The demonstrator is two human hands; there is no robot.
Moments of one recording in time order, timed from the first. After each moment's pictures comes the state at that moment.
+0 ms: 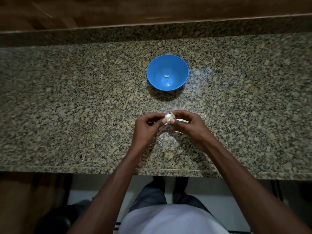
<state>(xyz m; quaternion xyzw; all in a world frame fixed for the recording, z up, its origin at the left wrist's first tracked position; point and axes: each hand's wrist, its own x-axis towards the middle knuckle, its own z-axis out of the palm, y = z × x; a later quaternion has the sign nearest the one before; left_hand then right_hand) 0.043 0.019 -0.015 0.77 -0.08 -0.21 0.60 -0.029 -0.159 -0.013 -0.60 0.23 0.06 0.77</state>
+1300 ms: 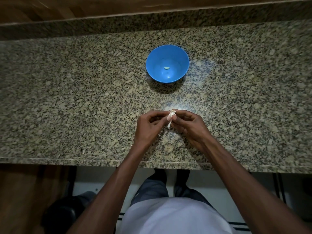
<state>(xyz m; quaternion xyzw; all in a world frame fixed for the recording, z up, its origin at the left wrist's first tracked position) 0.020 0.014 -0.007 0.77 -0.08 -0.21 0.59 -0.042 -0.148 -0.026 -0.41 0.32 0.06 0.85</state>
